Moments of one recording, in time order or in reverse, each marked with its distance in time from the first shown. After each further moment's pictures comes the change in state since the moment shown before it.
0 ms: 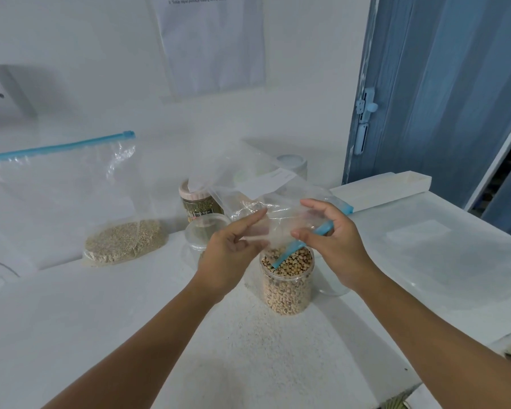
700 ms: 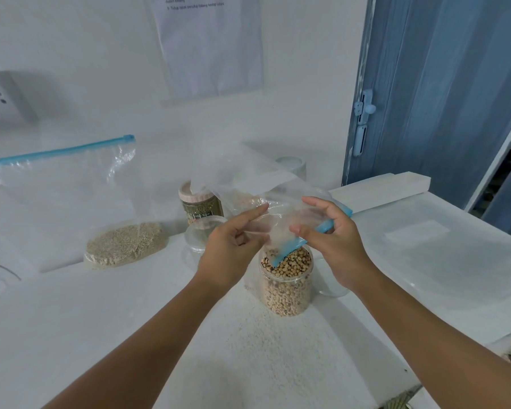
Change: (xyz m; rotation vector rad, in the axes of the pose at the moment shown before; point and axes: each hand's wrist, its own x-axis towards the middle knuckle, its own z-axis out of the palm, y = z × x) left_hand 0.005 0.008 0.003 0.139 0.046 0.061; right_hand 0.002 -0.001 0.003 0.193 0.038 0.035
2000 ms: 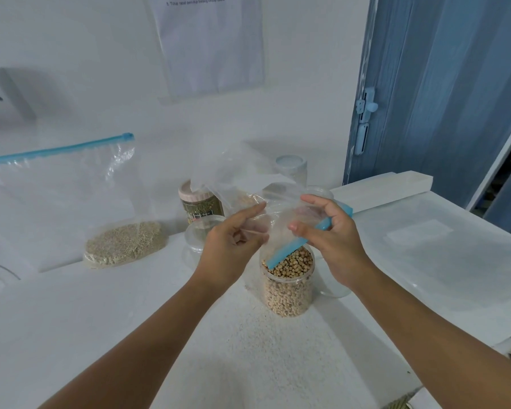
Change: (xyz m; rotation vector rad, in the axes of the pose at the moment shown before) left_hand 0.009 -0.018 -0.003 -0.019 -0.003 0.065; right_hand 0.009 0.004 0.006 -0.020 0.009 0.002
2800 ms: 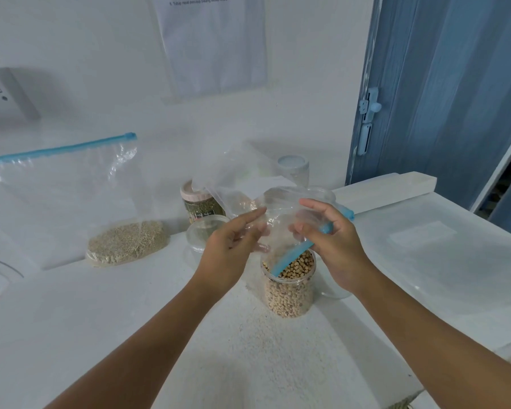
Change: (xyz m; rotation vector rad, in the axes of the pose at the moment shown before) left_hand -0.005 0.008 0.001 -0.082 -0.001 -0.098; right_hand -0.004 -0.001 0.000 0.129 -0.044 0.072
